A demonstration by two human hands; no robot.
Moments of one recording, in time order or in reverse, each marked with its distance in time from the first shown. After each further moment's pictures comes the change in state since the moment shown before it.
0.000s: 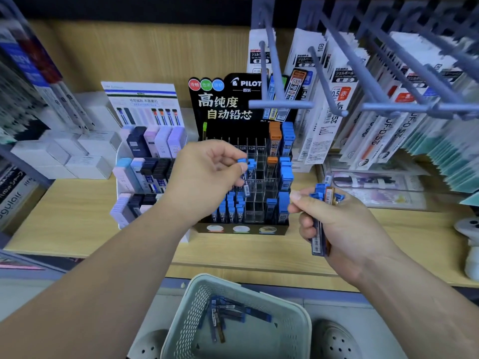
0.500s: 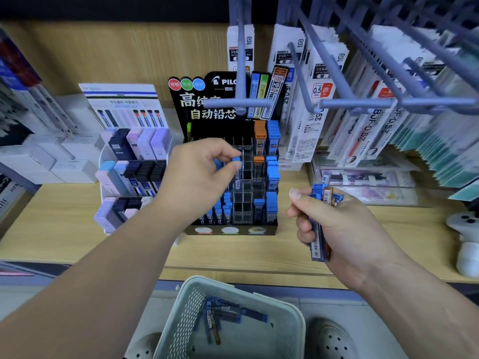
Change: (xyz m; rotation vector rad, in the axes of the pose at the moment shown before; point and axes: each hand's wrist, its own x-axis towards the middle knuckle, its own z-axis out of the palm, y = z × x) left_hand 0.009 -0.006 0.012 0.272 0.035 0.211; right_hand -0.004 -0.004 -0.016 0.016 -0.039 -0.009
